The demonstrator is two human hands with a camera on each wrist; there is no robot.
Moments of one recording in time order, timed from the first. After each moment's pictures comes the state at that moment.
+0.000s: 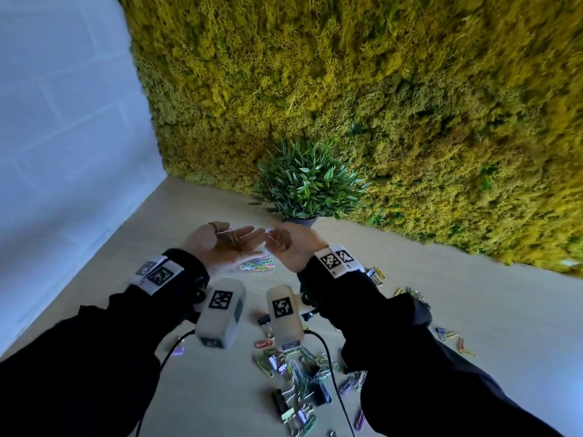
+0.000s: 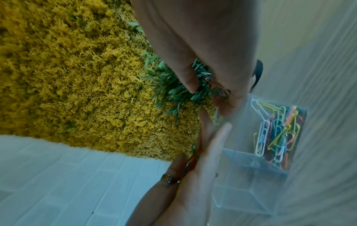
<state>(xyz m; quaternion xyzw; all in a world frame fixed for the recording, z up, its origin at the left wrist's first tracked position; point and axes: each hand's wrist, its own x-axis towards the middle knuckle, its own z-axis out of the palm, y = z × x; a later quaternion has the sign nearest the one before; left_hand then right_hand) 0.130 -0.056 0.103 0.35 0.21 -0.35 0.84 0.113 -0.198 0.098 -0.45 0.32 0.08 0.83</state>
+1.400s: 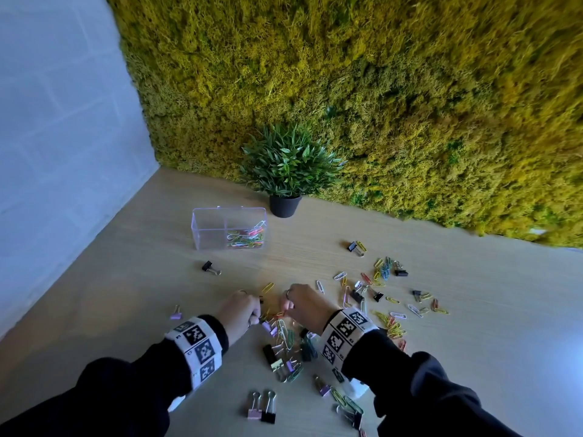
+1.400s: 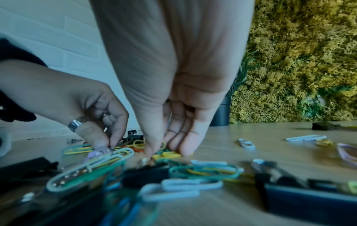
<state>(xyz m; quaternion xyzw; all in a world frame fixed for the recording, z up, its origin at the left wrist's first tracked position) 0.010 -0.069 0.009 0.91 -0.30 -0.20 0.18 -0.022 -0.238 0.018 -0.97 -0.05 0.18 0.17</state>
